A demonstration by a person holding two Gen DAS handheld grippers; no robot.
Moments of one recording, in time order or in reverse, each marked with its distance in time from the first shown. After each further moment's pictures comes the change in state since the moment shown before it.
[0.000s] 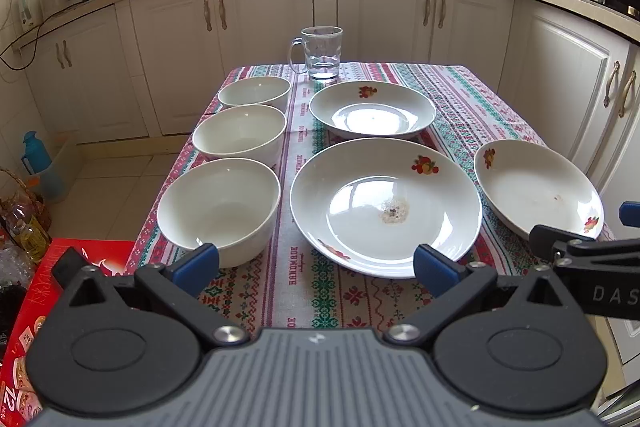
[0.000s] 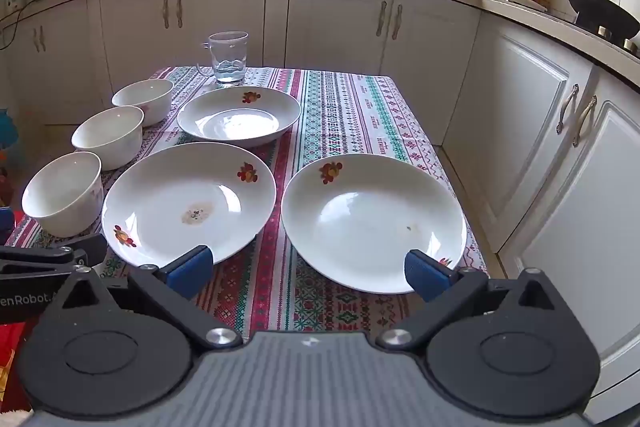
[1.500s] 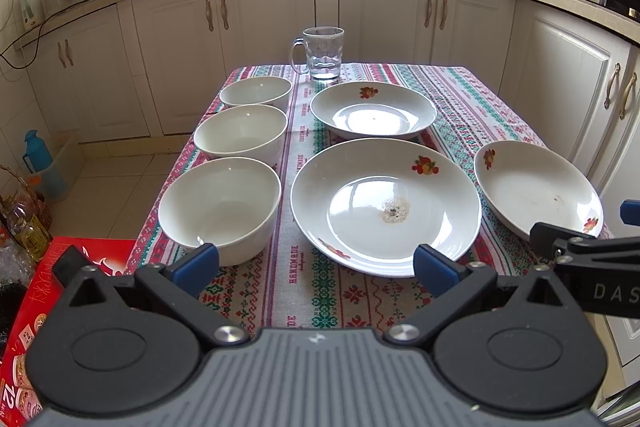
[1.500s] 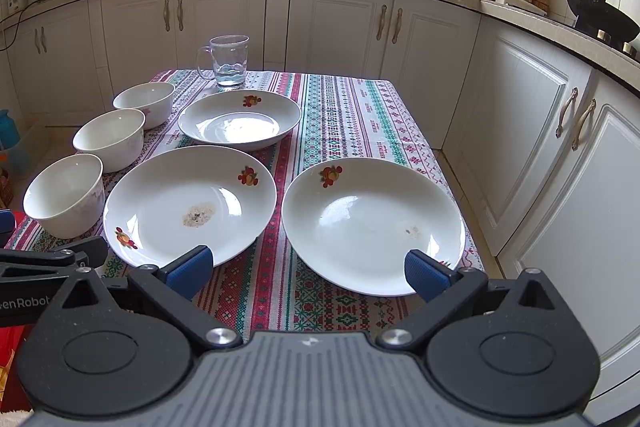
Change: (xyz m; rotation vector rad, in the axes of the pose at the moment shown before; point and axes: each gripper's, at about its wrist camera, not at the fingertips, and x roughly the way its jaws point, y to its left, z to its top) left arm 0.000 0.000 -0.001 -0.004 0.001 0.001; right arm -0.001 -0.002 -0.001 0.001 -0.011 0.003
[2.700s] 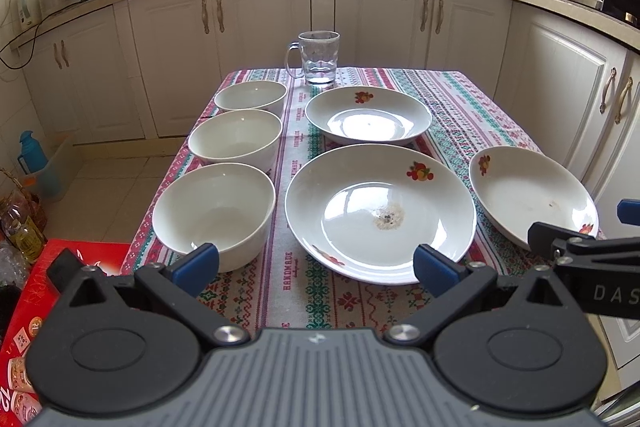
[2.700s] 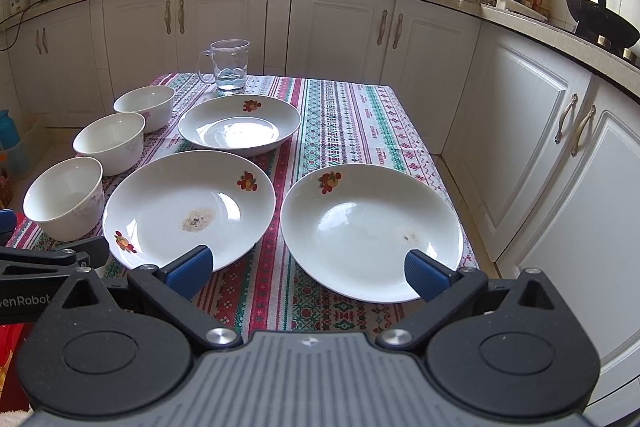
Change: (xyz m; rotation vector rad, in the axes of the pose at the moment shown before) left arm 0.000 -0.001 0.003 -0.003 -0.011 -0.019; right arm -0.002 -0.002 0.003 -0.006 -0.017 0.002
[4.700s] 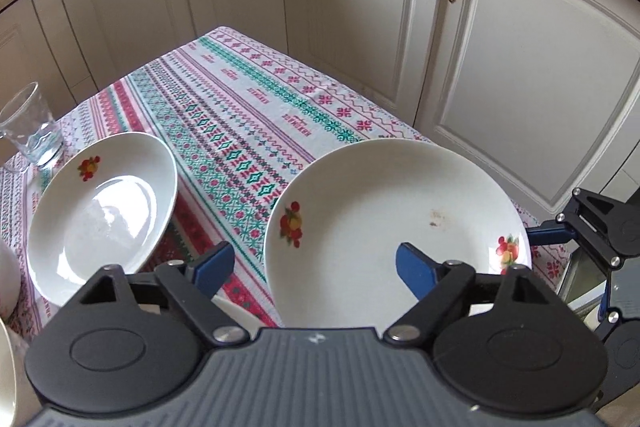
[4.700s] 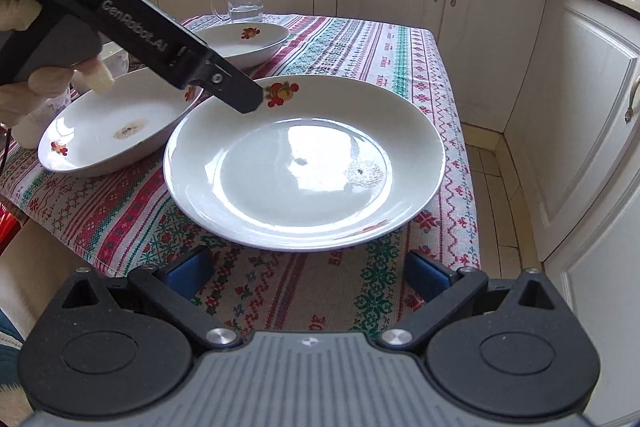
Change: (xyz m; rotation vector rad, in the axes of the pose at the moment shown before) left arm 0.145 -0.156 0.092 0.533 0.182 -0.495; right arm 0.098 -0.114 -0.052 -0.135 0.082 0.253
